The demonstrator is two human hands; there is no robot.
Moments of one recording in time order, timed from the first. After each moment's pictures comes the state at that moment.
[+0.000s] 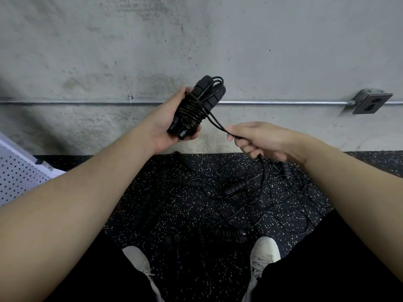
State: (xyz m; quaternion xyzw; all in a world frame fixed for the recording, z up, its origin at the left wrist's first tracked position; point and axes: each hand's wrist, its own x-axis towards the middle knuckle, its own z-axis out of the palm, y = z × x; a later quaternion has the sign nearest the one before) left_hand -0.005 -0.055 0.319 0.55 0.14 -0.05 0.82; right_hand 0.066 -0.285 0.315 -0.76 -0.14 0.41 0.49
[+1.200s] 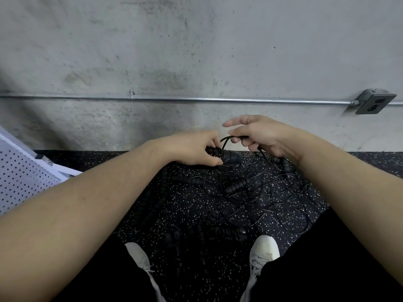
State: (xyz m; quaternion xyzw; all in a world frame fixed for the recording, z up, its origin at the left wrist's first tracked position) left_hand -0.014 -0.082 0.300 0.96 -0.06 -0.18 0.21; right_hand 0.074 -0.271 0.307 -0.79 -0.11 0.34 0.49
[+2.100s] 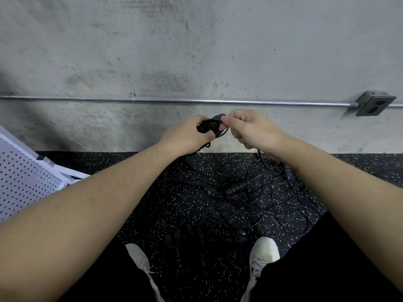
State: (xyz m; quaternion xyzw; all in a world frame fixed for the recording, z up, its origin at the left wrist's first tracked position) left_hand 0.001 -0.077 0.285 0.93 0.10 0.00 0.35; right_hand 0.048 -0.259 0.323 -0.82 -0.23 0.21 0.49
